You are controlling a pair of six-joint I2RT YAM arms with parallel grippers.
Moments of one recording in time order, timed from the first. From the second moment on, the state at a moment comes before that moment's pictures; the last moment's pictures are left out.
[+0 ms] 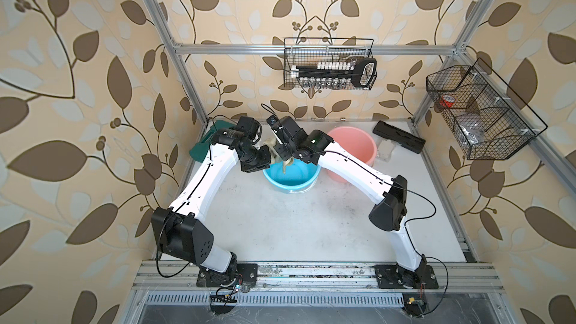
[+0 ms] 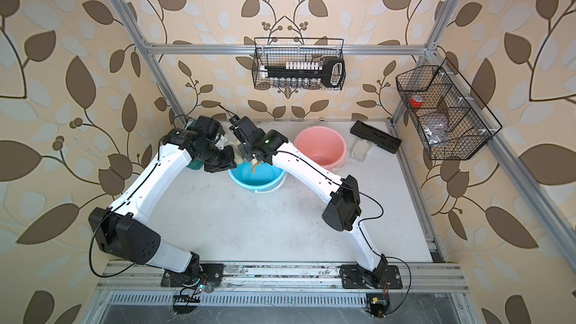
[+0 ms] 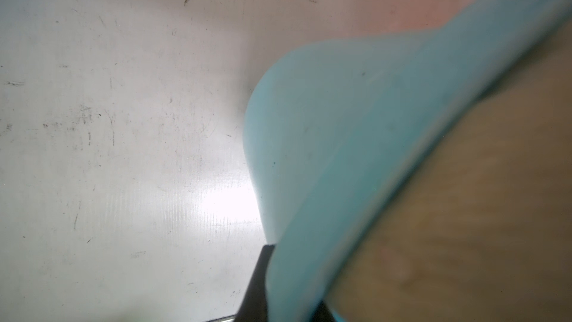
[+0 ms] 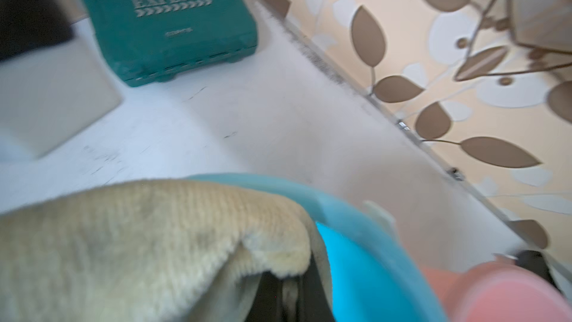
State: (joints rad) left arm -0.25 1.50 1.53 -1.19 0.25 -0.49; right arm 0.89 2.15 2.26 -0.88 0.34 0.03
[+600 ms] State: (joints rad) left arm -0.26 1.52 1.57 -1.10 0.16 -0.50; right arm 0.75 2.11 2.19 -1.02 0.48 0.13
